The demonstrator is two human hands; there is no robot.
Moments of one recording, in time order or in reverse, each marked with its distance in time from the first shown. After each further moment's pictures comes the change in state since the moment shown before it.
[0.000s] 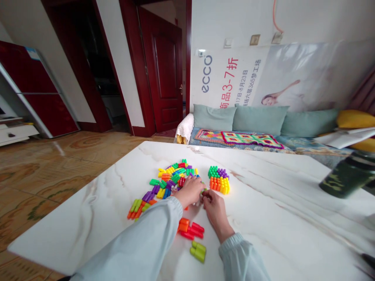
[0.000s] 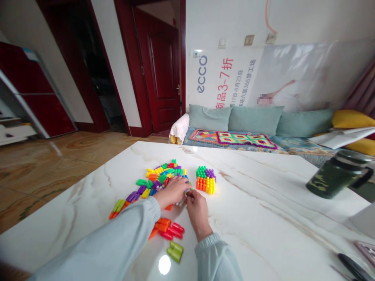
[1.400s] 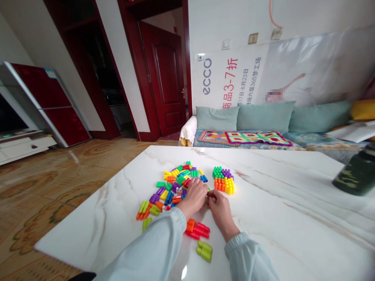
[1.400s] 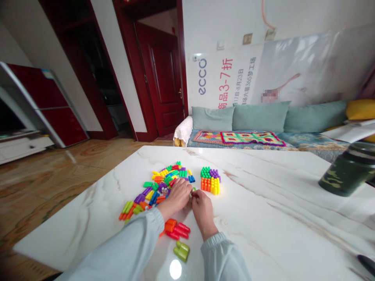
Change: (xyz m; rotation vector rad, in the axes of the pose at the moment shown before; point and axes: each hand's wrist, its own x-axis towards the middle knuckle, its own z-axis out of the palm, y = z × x) left_hand -0.017 0.016 0.003 0.019 0.101 -0.113; right_hand 0.000 -0.003 -0.001 -0.034 0.029 -0.031
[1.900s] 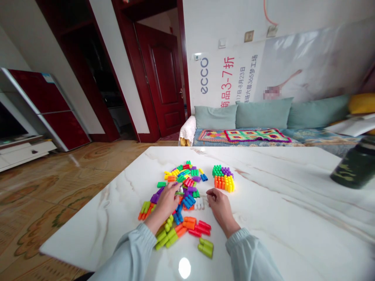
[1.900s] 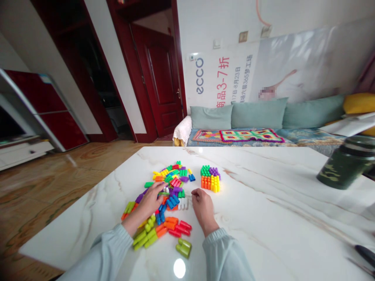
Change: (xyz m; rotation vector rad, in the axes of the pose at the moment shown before) left_hand -0.074 -0.074 -0.010 -0.239 0.274 -0.304; right_hand 0.000 0.000 -0.001 -0.036 -0.052 0.061
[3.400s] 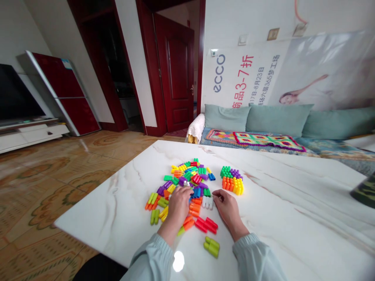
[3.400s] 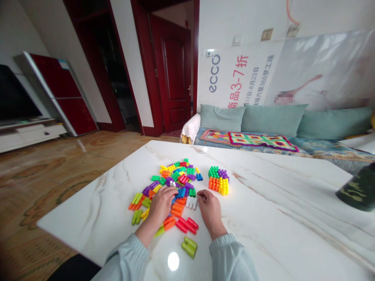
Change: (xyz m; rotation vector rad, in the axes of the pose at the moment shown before) left_hand -0.030 0.020 0.029 -0.050 0.101 -0.008; right_hand 0.000 -0.005 -0.008 -0.097 -0.080 -0.006
